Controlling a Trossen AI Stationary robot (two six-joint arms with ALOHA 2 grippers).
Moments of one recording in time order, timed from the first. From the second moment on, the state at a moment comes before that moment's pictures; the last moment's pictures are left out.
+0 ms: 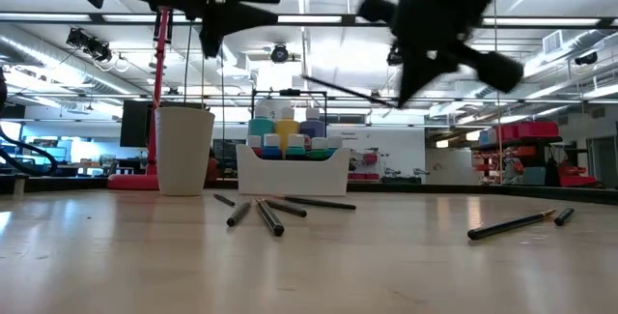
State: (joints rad) left arm -0.14 1.20 0.57 0.49 -0.29 -0.37; right arm 0.31 1.72 1.23 -0.85 0.73 -0.76
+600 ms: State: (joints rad) left arm -0.14 1.20 0.57 0.48 -0.20 -0.76; right arm 0.34 1.72 1.23 0.11 0.89 -1.76
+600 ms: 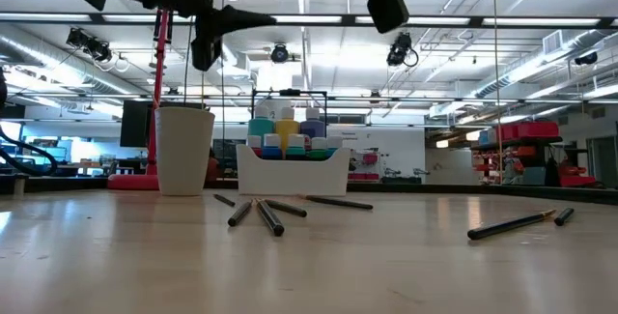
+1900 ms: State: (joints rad) left arm -0.14 1.31 0.57 0.57 -0.05 -0.81; right arm 0.30 1.72 1.07 0.38 0.82 -2.00
